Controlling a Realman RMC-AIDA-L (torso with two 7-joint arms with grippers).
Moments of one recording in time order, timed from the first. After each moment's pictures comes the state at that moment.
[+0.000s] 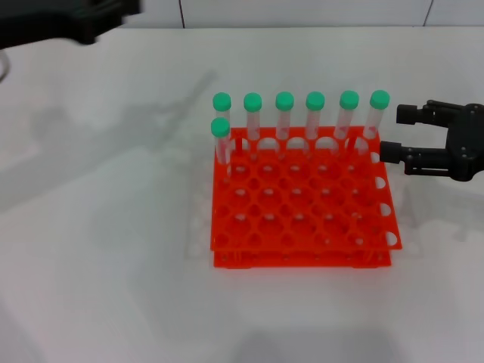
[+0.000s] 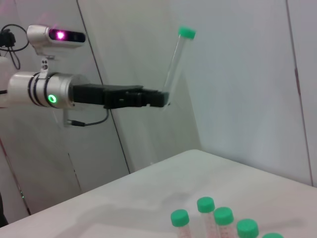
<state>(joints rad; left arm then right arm) -0.59 -2.06 0.62 1.03 1.91 1.55 -1.71 0.31 2.01 -1.05 -1.02 -1.60 -1.53 1.60</state>
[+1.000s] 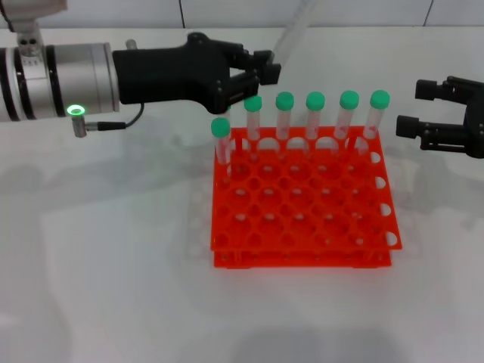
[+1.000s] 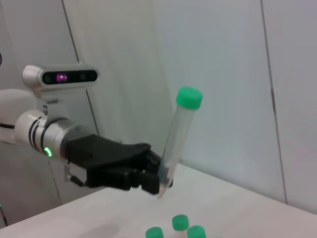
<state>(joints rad) -0.74 -2.08 0.80 0.61 1.83 1.52 -1.37 0.31 2.00 -0.99 -1.05 -1.61 -1.52 1.60</state>
